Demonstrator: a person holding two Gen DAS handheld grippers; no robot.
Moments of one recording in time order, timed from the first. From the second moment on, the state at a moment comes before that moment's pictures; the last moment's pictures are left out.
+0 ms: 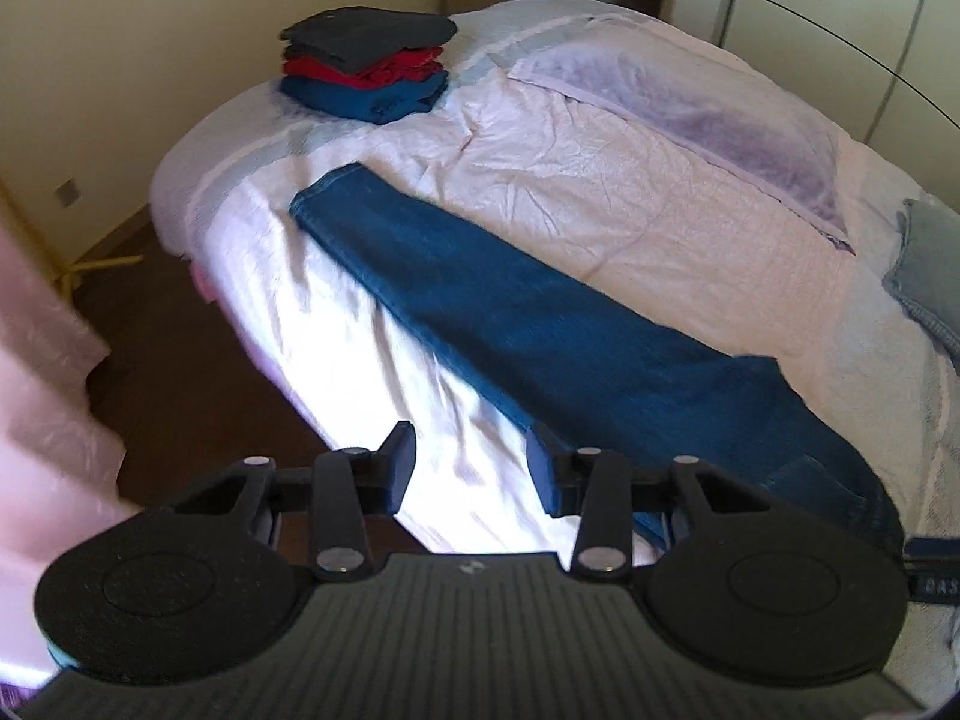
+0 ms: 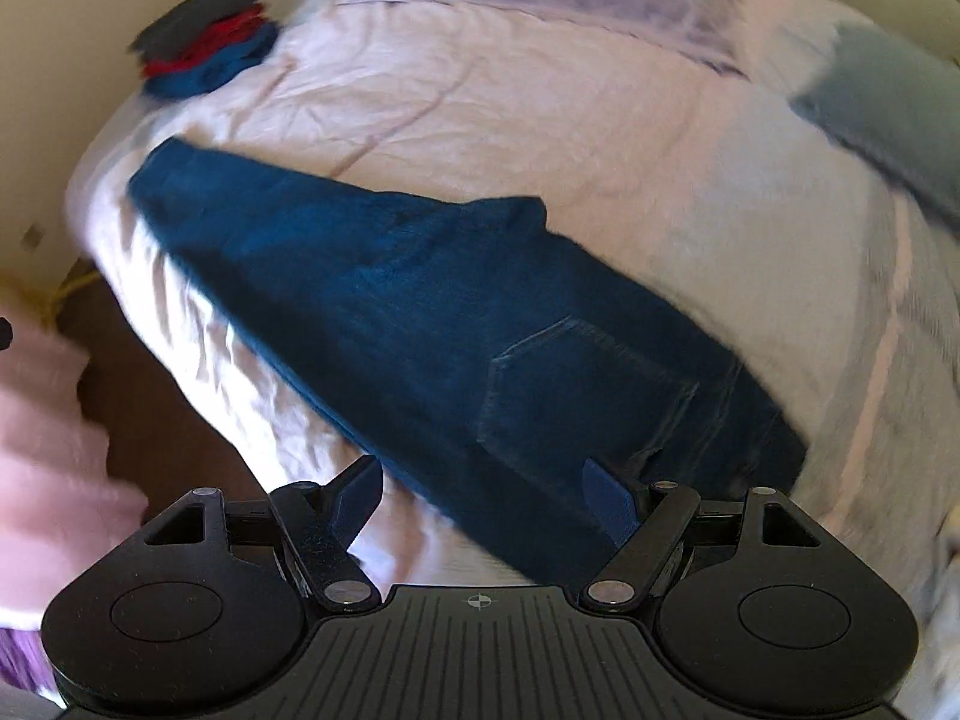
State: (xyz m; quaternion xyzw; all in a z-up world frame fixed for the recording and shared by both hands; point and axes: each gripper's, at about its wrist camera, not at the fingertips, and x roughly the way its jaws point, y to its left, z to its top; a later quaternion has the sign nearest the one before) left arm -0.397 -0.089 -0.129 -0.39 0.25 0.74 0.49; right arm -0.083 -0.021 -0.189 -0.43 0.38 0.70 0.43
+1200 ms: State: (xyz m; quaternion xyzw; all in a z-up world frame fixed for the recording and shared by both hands) left arm -0.694 0.147 -0.351 -0.44 0.14 0.72 0.52; right arm -0.099 -0.002 -0.322 -0.22 0.48 0.47 0.71
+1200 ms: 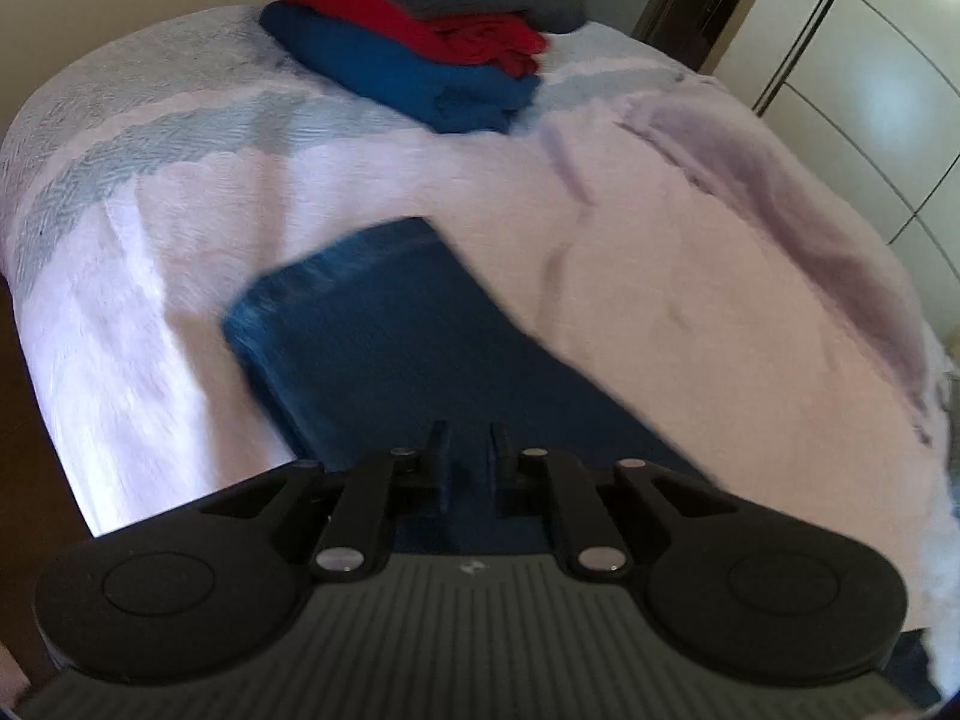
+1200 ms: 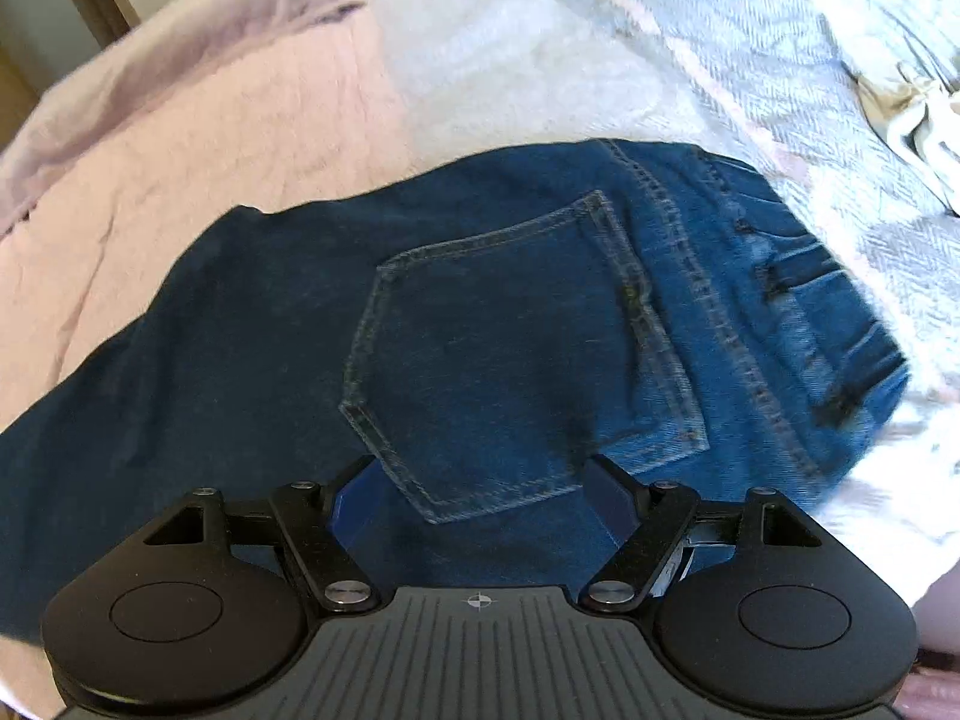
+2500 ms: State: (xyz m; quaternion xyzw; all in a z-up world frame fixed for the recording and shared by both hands) left arm -0.782 0.097 -0.413 -0.52 -0.13 0.61 0.58; right arm -0.177 -0.177 -0.325 -0.04 0.41 0.49 0.77
